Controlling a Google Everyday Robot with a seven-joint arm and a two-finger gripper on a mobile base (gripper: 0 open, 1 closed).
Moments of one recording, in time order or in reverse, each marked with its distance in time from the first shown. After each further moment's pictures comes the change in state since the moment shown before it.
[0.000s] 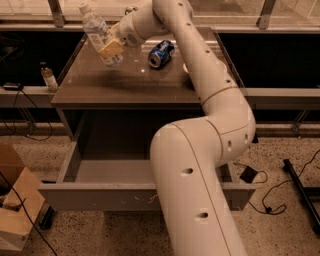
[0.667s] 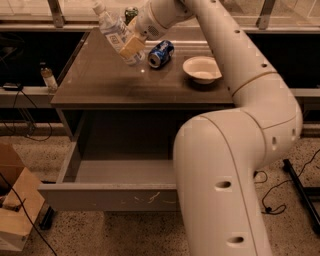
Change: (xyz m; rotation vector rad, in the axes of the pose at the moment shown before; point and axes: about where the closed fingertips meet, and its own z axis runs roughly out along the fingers) arm 0.010 0.026 -0.079 -0.034 0.172 -0.081
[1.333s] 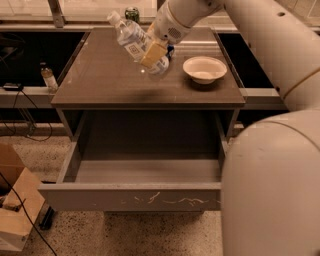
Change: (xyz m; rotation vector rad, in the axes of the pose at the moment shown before) arm 0.027 0.055 -0.068 -0.011 0.191 -0.008
